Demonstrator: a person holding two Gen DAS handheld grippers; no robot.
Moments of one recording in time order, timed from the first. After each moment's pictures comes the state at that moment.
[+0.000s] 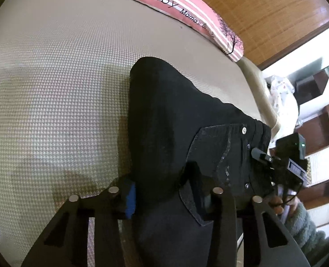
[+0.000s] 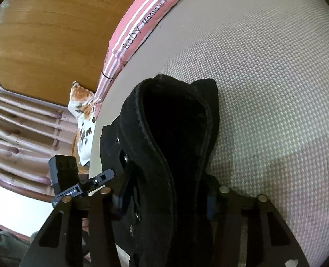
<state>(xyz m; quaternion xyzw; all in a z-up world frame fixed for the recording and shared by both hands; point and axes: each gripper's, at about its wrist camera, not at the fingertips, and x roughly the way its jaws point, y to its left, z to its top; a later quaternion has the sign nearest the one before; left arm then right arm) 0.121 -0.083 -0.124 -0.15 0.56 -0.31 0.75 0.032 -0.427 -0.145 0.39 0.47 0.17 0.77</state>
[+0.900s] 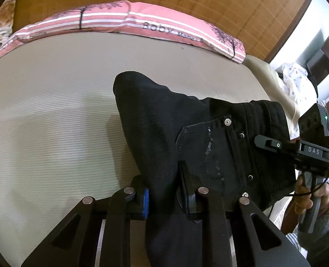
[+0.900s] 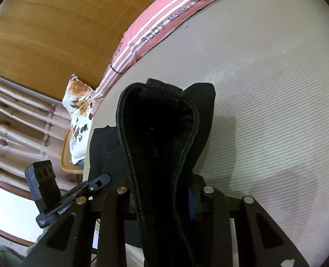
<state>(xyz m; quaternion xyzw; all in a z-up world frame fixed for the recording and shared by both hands) 0.088 -0.050 -0.072 -0.05 0.50 -0.27 0.82 0.055 -0.347 -0.096 0.35 0.48 0.15 0.79</state>
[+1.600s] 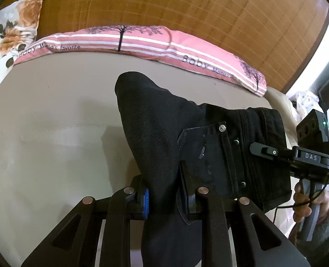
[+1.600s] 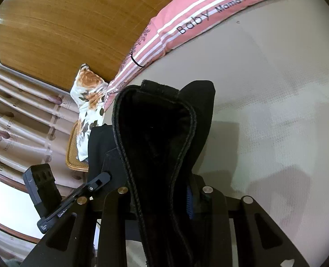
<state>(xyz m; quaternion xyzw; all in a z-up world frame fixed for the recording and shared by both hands) 0.143 0.020 -0.052 -0.09 0.47 -0.22 0.85 0.147 -0.275 -0.081 0.32 0.48 0.19 0.79</state>
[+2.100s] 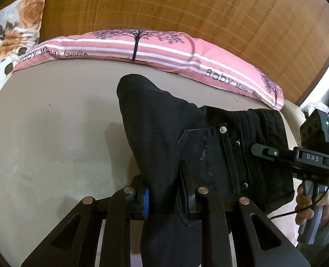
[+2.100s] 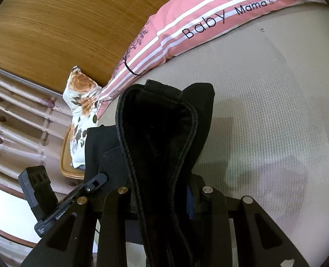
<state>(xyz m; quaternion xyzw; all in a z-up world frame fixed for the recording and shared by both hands) 0.214 0.033 -0.067 -0.09 0.47 -0.19 0.86 0.225 -0.257 -0.092 0.32 0.50 0.19 0.79</state>
